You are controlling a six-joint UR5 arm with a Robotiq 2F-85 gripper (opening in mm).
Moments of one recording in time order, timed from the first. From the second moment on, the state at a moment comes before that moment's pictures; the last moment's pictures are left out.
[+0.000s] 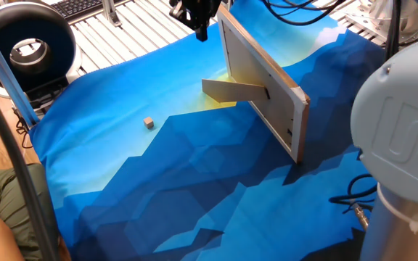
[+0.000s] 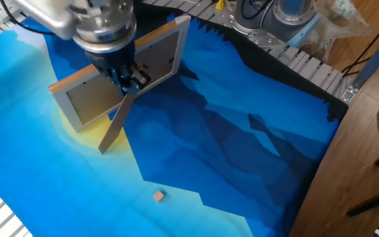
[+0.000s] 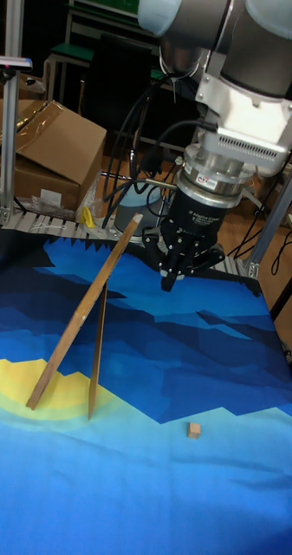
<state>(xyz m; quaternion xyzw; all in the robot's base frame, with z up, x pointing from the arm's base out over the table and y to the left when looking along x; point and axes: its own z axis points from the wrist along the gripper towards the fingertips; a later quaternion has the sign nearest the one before) 0.582 0.031 0.267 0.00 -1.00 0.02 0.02</state>
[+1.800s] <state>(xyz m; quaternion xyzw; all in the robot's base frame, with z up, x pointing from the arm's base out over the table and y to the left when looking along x) 0.648 0.064 0.200 0.02 -1.00 -0.03 -0.04</state>
